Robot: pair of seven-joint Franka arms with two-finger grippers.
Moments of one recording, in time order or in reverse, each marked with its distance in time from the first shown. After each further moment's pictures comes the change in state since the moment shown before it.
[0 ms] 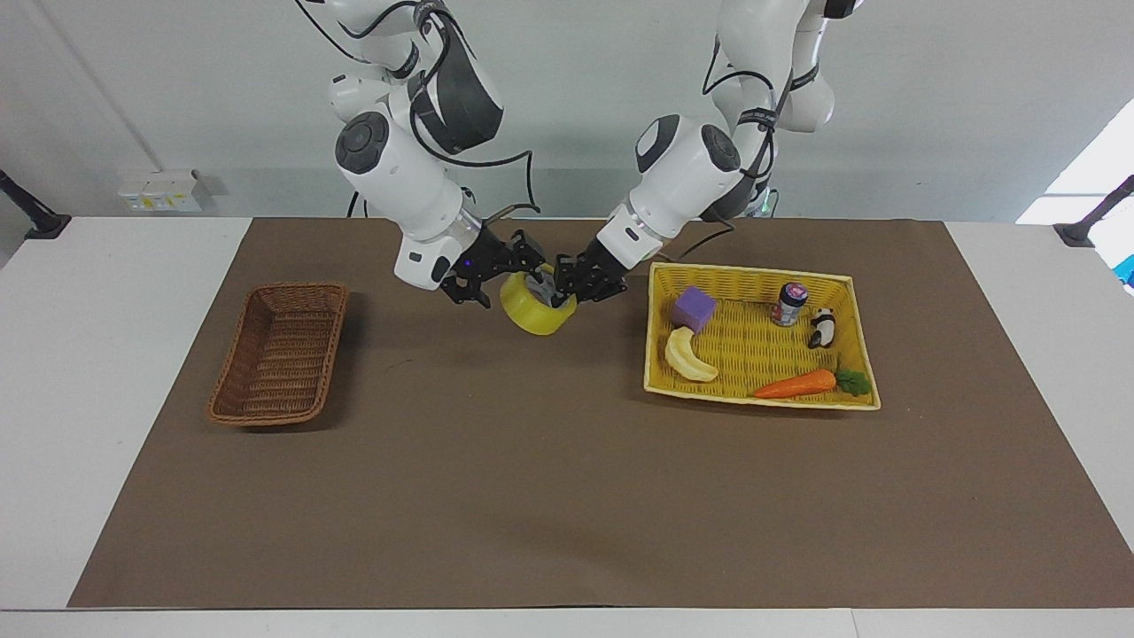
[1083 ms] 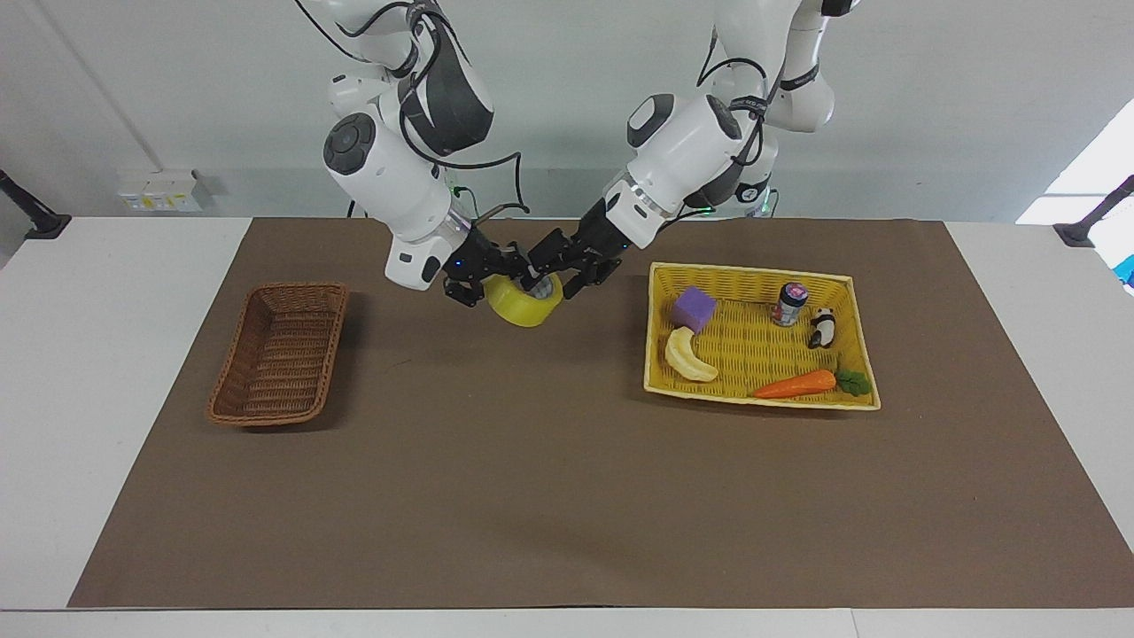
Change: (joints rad) left arm 0.006 -0.036 -0.025 0.042 -0.093 0.139 -0.275; right arm -0.018 -0.024 -0.011 -0.025 0.007 -0.005 -0.009
